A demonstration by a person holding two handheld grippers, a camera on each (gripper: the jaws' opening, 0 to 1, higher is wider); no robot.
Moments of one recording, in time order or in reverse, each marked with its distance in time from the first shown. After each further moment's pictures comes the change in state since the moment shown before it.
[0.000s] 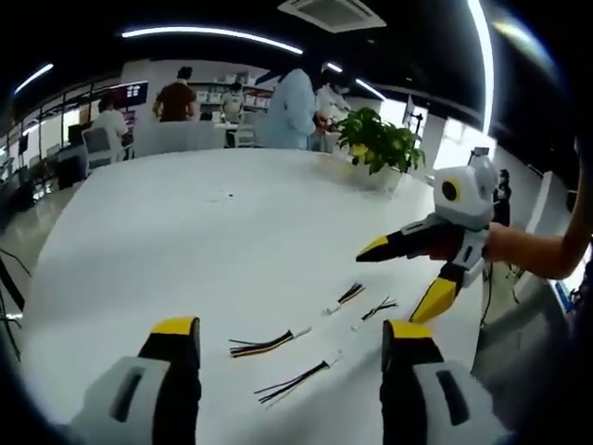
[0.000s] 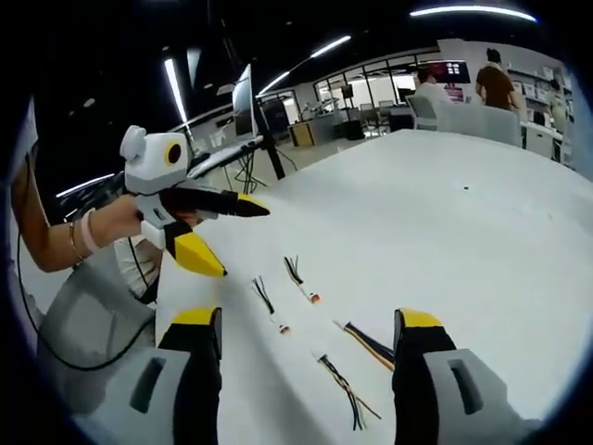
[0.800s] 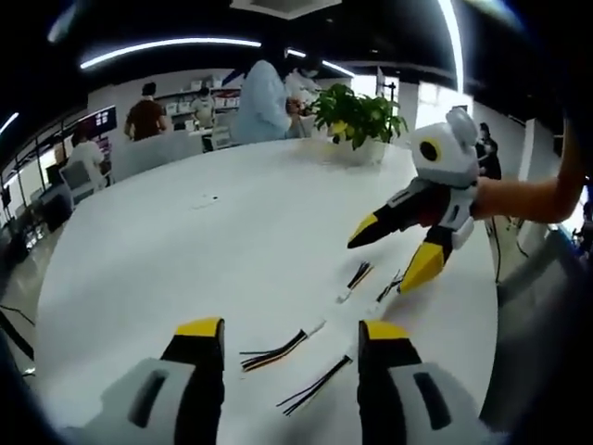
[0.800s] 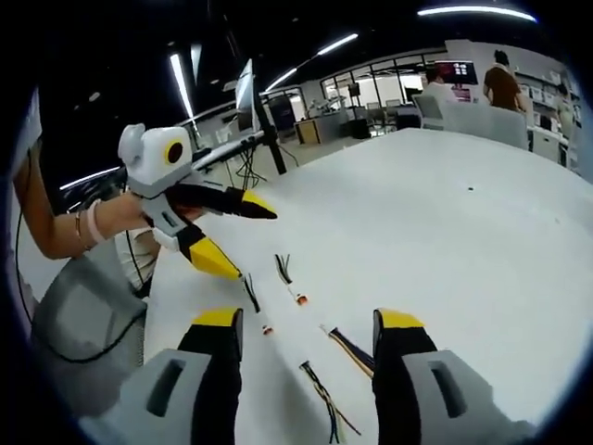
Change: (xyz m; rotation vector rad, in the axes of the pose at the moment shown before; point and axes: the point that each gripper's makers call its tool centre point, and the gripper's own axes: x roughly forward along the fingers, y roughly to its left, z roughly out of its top) left arm 0.018 -0.002 -0.004 0.188 0.023 -0.053; right arm 0.011 -0.012 0.000 -0.042 -0.002 0.018
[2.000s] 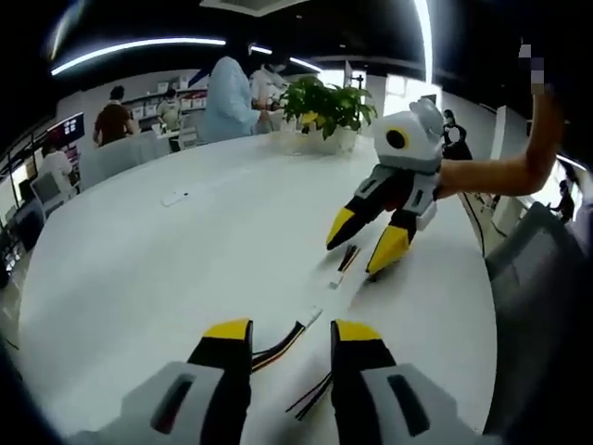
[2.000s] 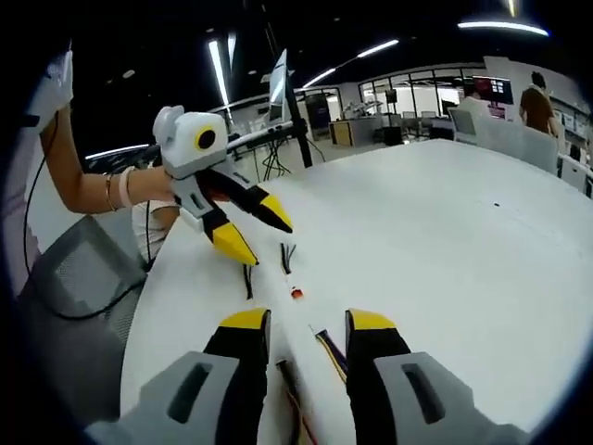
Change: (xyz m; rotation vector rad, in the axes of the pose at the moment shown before) left arm 0.017 0.001 -0.018 0.075 0.025 -0.125; right arm 0.015 -0.011 -0.015 -0.127 0.016 0.117
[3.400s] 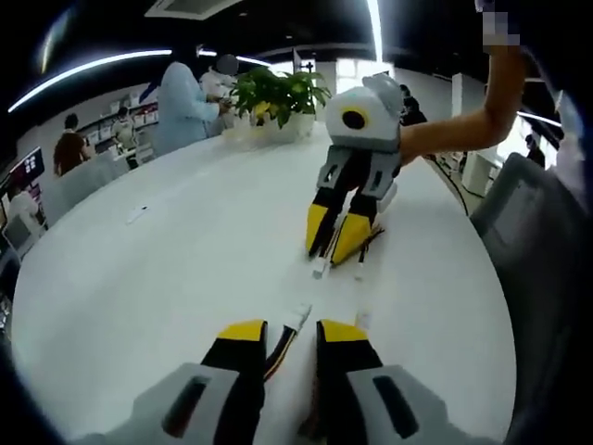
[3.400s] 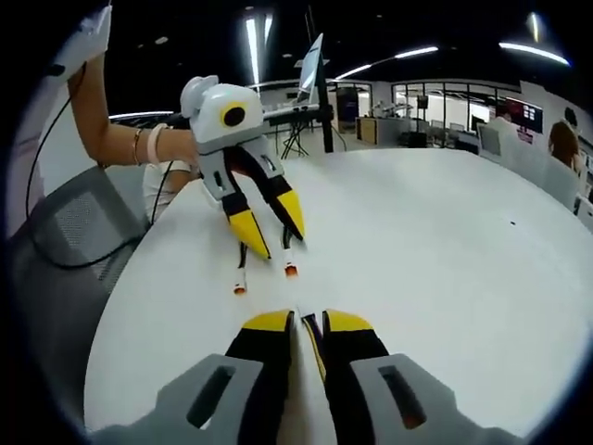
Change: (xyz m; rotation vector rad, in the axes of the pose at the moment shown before) left arm 0.028 -0.014 -0.009 0.174 0.012 -0.147; right arm 0.011 -0.007 -0.017 -0.174 0.059 0.059
